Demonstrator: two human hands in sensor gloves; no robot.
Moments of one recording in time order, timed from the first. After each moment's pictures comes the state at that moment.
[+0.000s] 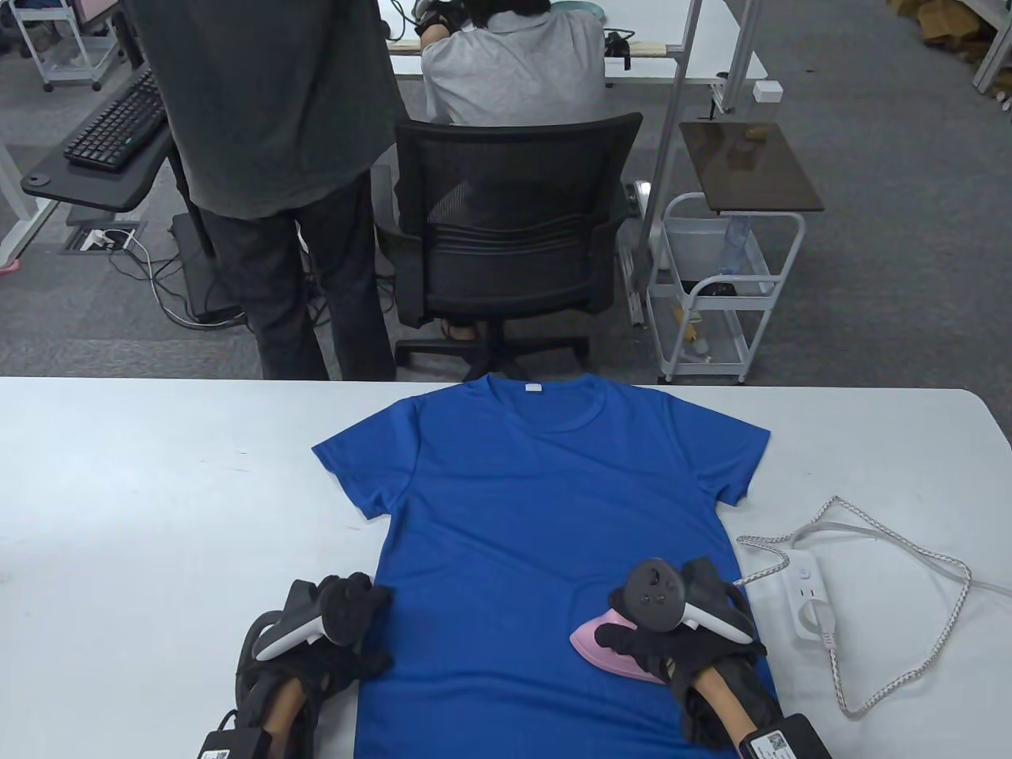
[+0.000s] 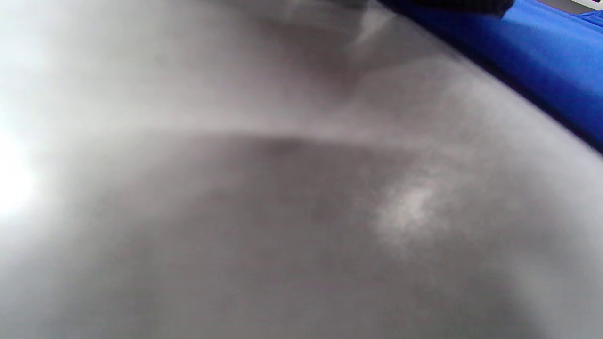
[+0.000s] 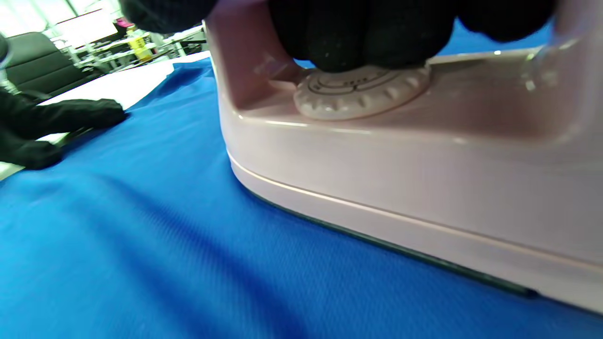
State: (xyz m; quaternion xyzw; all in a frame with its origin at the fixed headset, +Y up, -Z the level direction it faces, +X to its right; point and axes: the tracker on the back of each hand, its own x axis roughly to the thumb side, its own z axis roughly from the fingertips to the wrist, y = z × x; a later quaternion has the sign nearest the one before) left_hand -0.232 -0.802 -0.344 -0.27 -0.11 0.06 0.95; right_hand 0.165 -0.728 -0.335 0.20 0.16 0.96 0.09
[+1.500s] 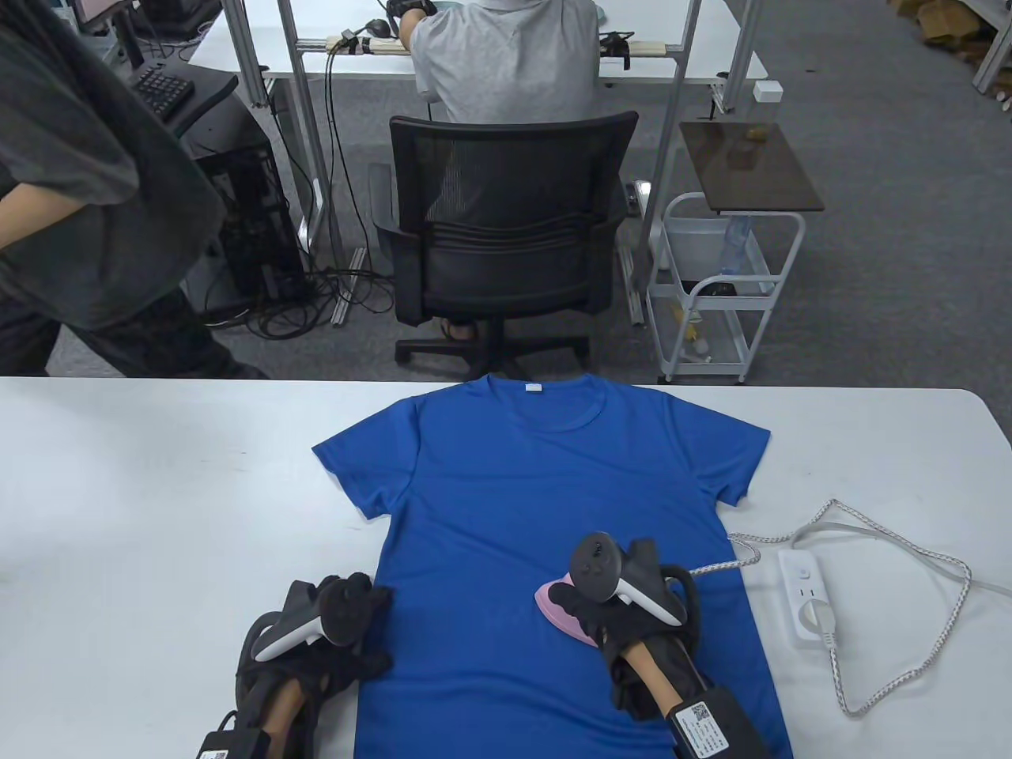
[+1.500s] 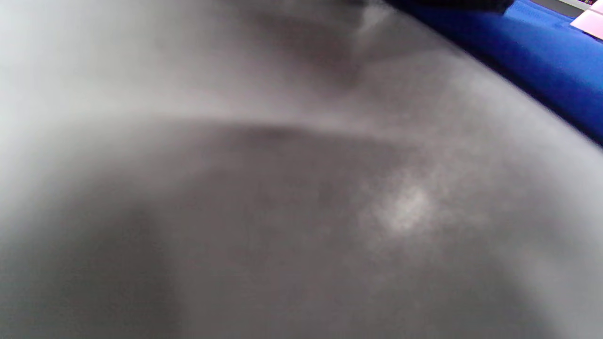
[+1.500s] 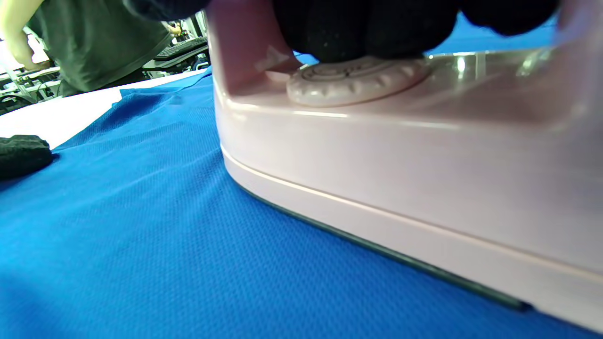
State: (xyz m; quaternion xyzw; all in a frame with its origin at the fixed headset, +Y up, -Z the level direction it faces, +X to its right) left_hand -0.232 -0.803 -0.343 -0.27 -0.11 0.07 0.95; right_hand 0.113 -0.733 -0.370 0.10 0.11 0.99 0.09
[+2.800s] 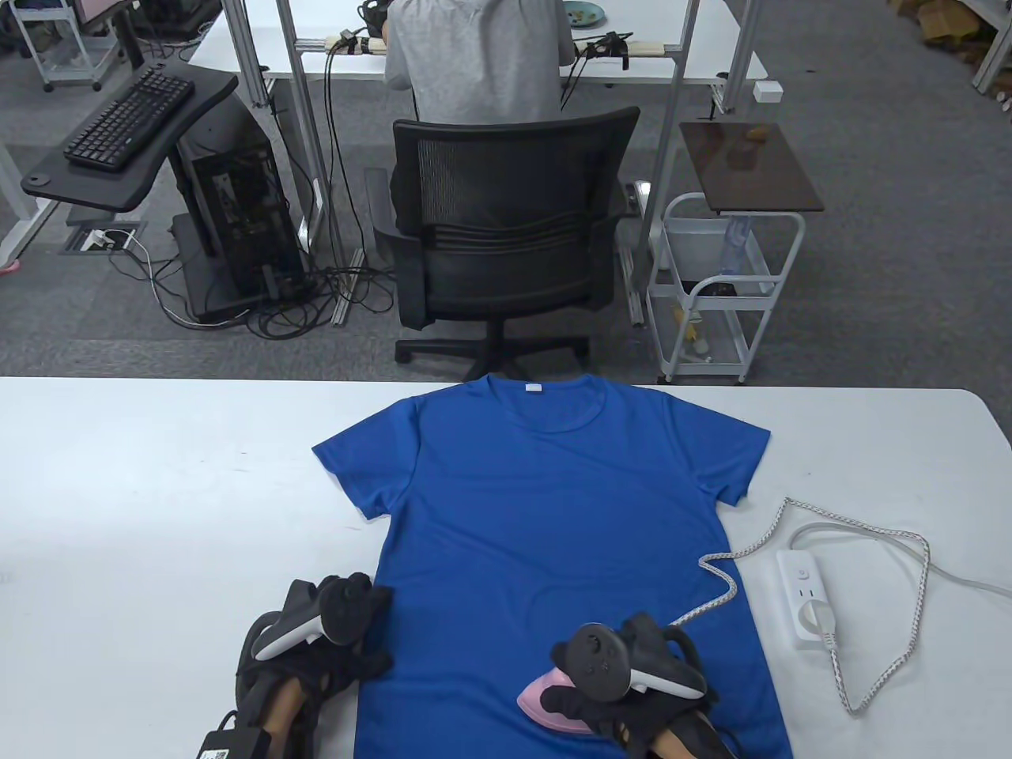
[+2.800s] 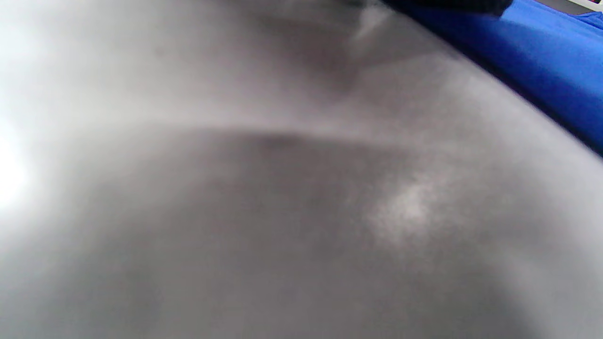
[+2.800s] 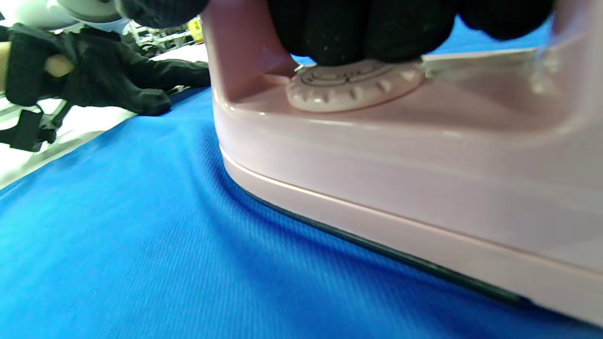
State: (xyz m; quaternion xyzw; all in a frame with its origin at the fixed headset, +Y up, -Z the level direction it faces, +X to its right) left_hand -0.232 -0.803 -0.344 -0.27 -0.11 0.07 0.95; right_hand 0.101 -0.731 -0.293 0.25 0.16 0.95 0.07
